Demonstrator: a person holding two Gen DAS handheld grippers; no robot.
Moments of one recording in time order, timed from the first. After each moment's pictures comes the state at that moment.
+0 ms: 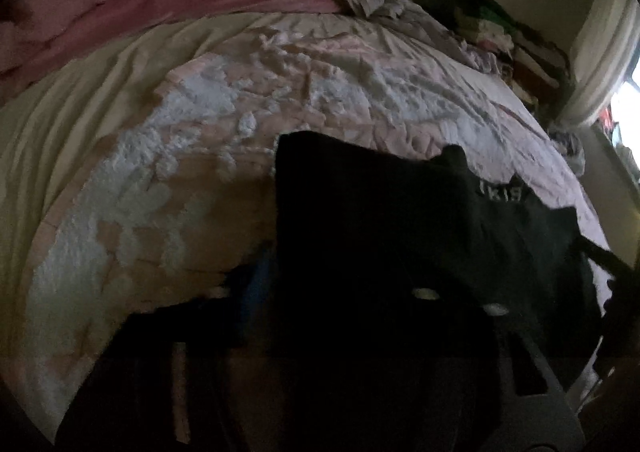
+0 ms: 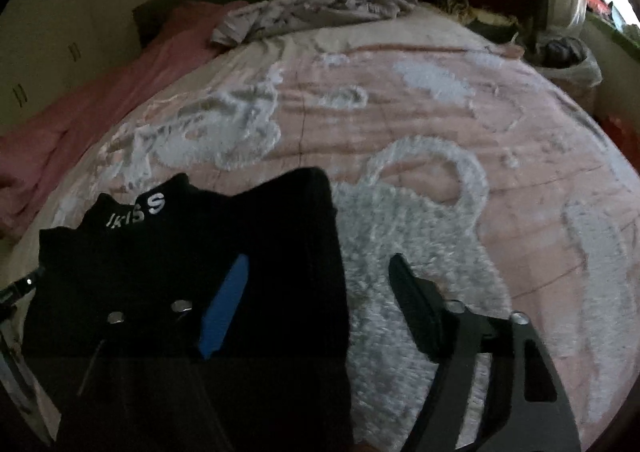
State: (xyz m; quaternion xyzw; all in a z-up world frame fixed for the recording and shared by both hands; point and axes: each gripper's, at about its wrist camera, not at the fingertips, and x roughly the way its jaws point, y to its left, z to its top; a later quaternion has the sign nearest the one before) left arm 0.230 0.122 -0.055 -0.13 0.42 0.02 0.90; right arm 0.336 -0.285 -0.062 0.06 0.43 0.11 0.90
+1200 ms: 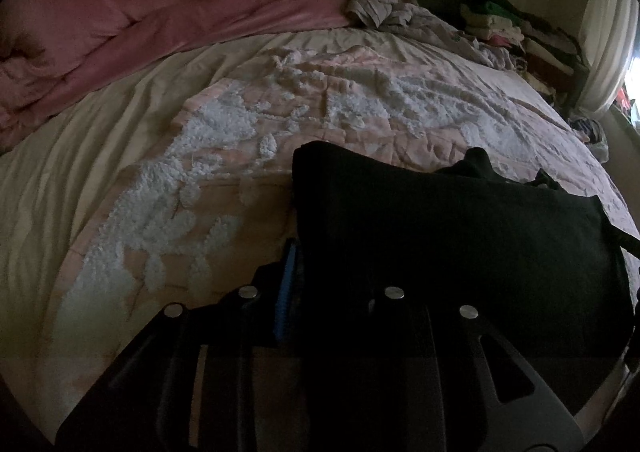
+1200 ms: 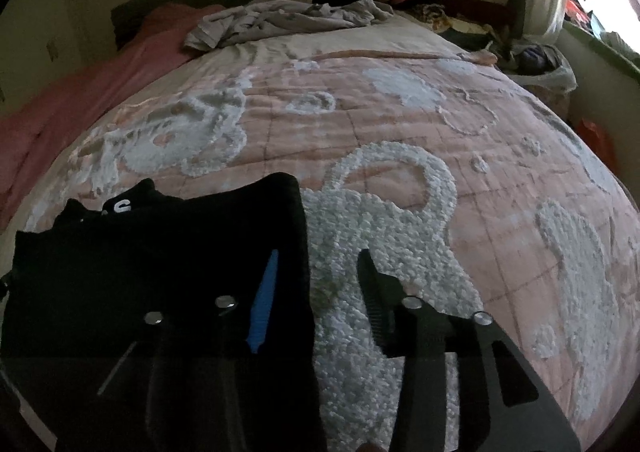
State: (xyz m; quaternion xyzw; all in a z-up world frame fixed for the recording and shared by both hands) left arm 0.232 0.121 -0.054 -0.07 0.39 0.06 0.91; right arm 0.334 -0.296 -0.058 0.04 0.41 0.04 0.91
